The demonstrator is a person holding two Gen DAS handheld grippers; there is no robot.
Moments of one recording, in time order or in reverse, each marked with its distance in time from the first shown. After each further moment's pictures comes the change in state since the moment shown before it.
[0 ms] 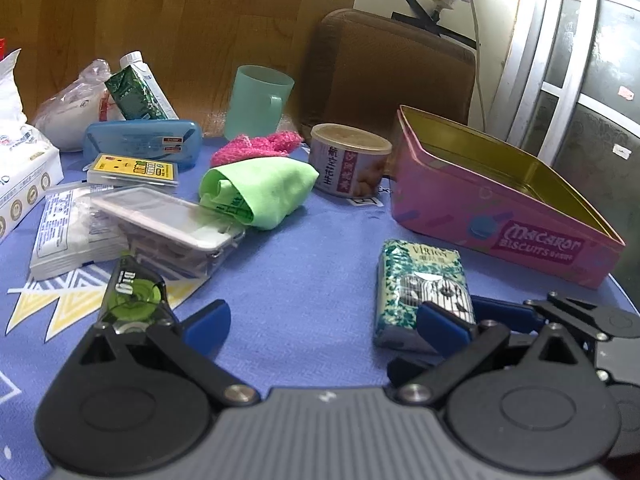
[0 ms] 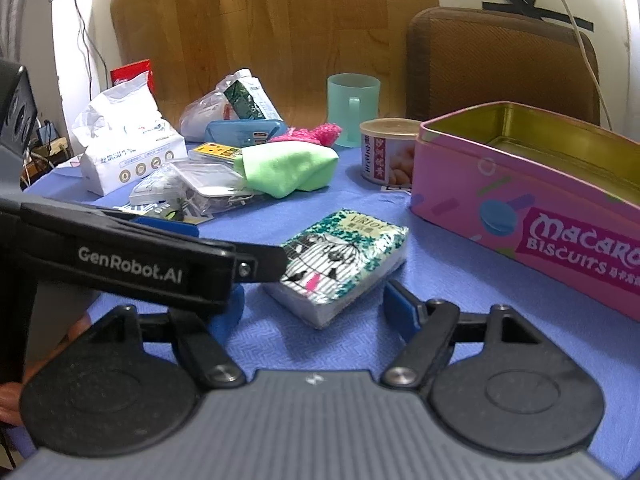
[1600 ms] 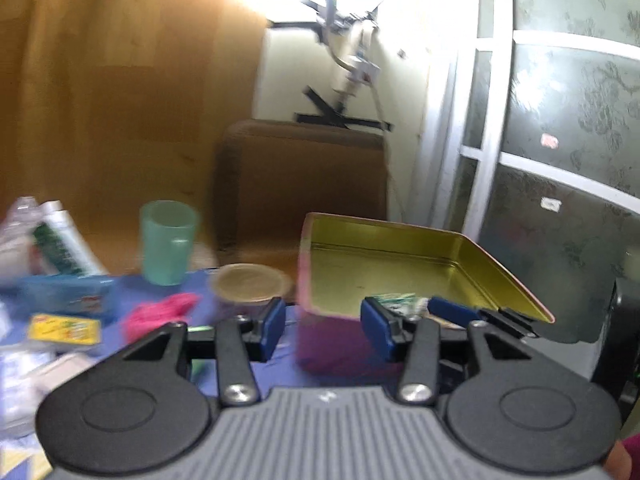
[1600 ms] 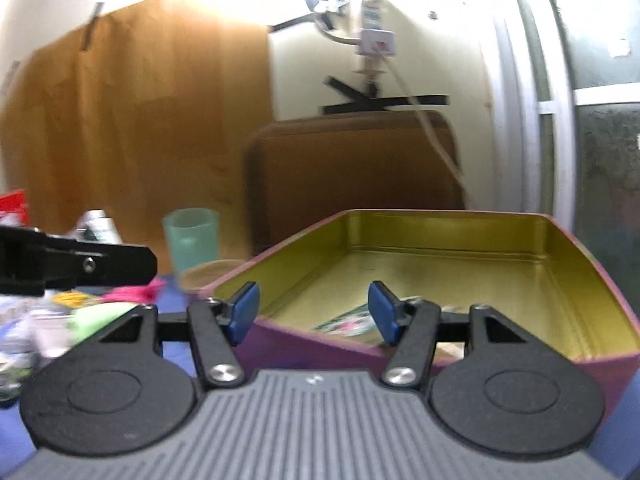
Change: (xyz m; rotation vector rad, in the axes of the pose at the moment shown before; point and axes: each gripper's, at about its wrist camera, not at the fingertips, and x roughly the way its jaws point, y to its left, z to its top) left arm -0.041 -0.051 0.056 0.132 -0.248 -0.130; right arm -0.013 -0.076 0.040 0.122 -0.331 -0.296
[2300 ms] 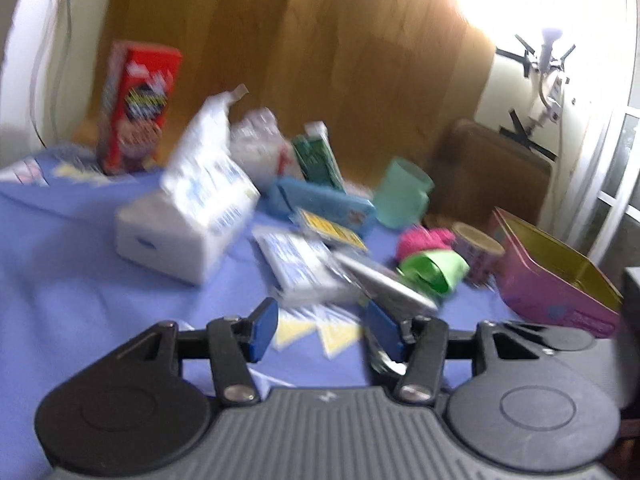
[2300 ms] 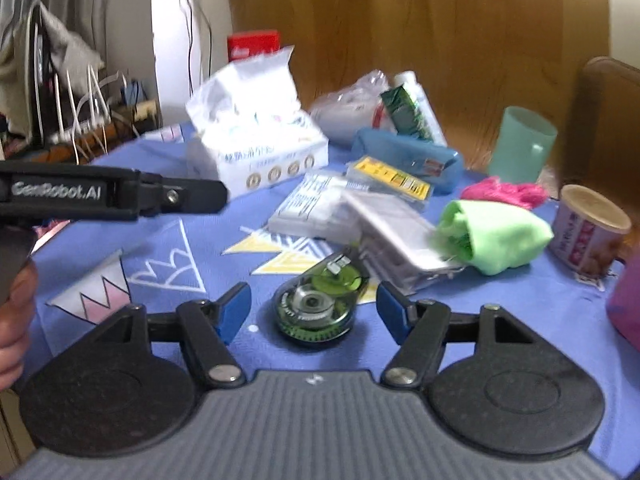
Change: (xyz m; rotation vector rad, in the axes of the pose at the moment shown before) left arm -0.112 0.158 -0.070 -0.297 0.063 0.273; right arm 0.018 0.207 -0.033 -0.299 0.380 0.535
